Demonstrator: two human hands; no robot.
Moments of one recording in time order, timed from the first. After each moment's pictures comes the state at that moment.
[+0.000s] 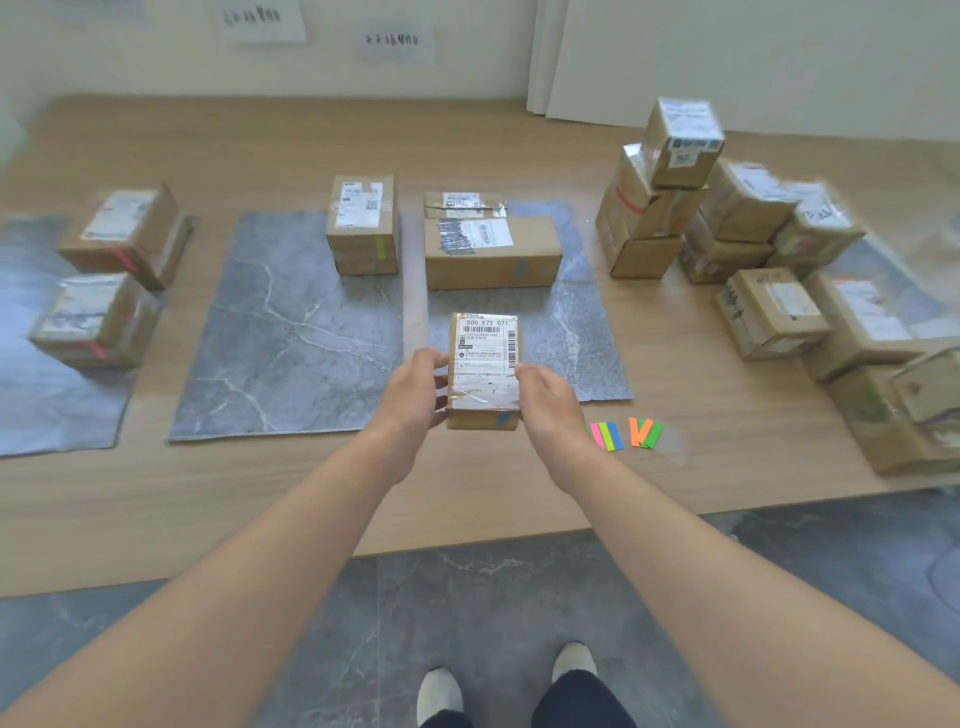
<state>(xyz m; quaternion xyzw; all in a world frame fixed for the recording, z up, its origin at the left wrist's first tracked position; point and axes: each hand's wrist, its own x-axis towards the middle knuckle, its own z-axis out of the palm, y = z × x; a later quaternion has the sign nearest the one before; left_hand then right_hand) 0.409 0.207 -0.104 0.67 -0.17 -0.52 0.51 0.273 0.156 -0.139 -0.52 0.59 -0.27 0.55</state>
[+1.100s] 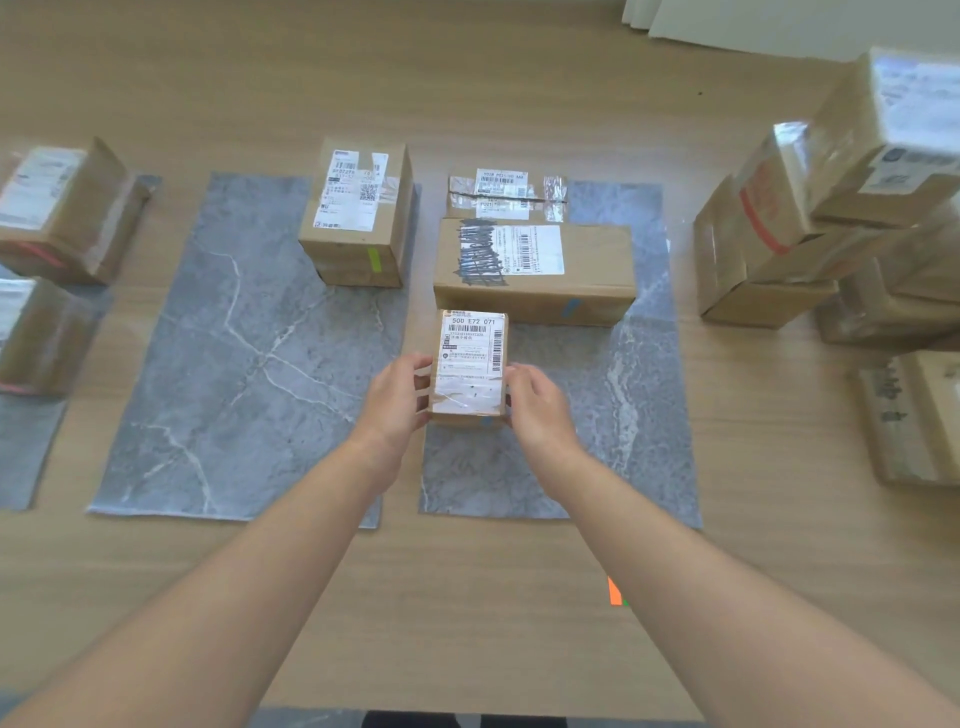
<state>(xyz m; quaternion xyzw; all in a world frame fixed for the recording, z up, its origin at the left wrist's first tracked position) 0.484 0.021 -0.196 0.73 -0.07 -0.48 0.49 0.358 -0.038 -0.229 -0.49 0.59 -0.14 0.63</state>
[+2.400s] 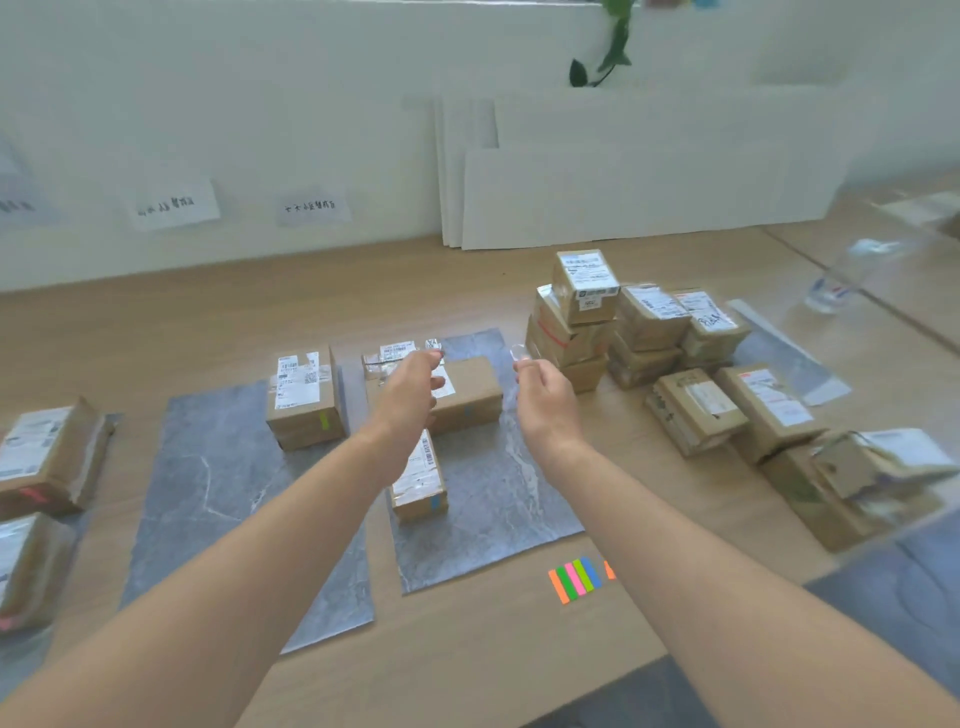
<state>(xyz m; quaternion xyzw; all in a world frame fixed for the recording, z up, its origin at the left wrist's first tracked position) 0.444 0.028 0.001 0.65 -0.33 -0.52 0.45 0.296 0.002 -0.019 -0.51 0.64 -0.39 0.42</state>
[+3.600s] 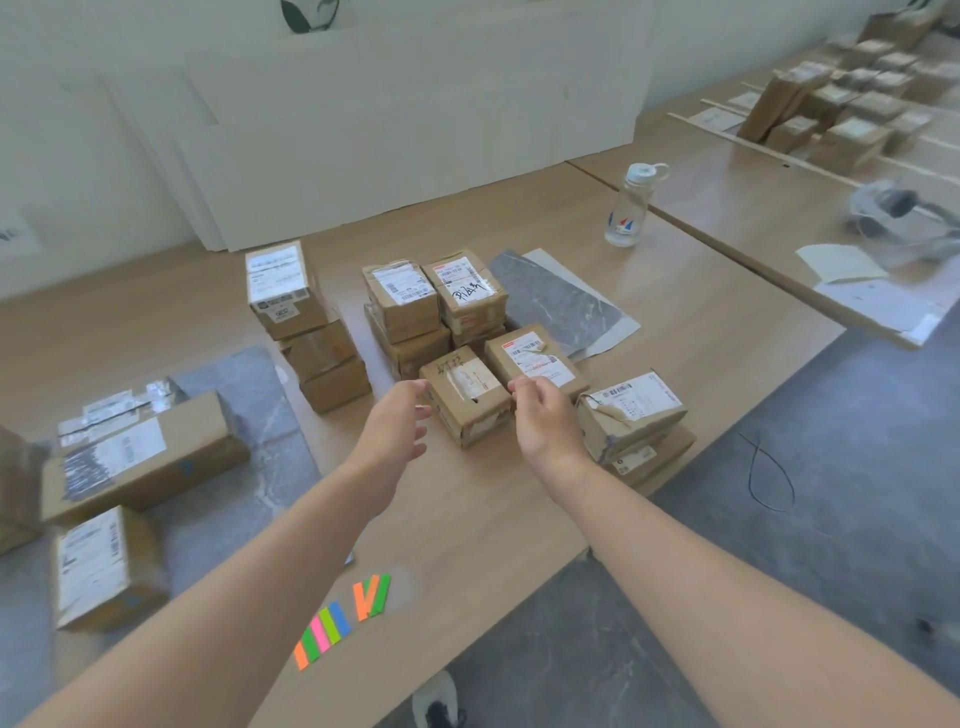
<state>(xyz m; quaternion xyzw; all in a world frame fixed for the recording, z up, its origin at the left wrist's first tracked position) 0.049 -0.067 -0.040 0.65 -0.34 -0.58 0.35 -0.115 -0.049 -0.051 -0.41 0.71 -0.40 0.41</state>
